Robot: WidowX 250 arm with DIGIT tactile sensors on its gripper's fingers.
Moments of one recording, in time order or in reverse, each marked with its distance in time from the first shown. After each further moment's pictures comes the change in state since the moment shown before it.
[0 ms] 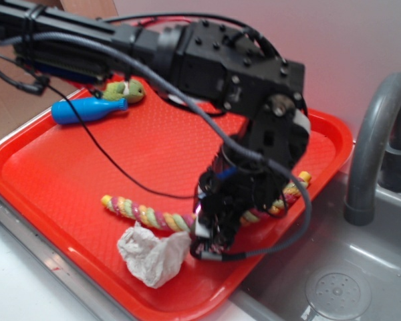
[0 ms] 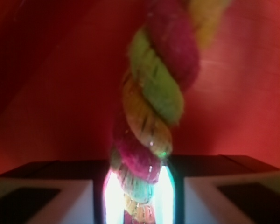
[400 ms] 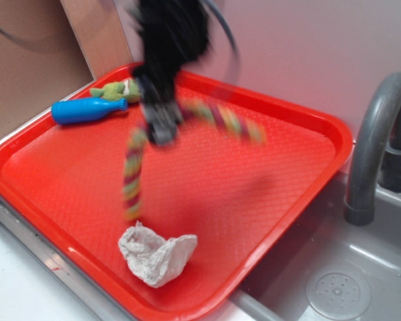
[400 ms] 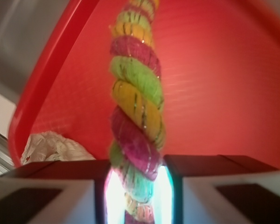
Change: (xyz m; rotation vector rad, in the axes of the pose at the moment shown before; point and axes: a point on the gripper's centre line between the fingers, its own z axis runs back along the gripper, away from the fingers) arm -0.081 0.080 0.080 -0.214 -0.343 0.321
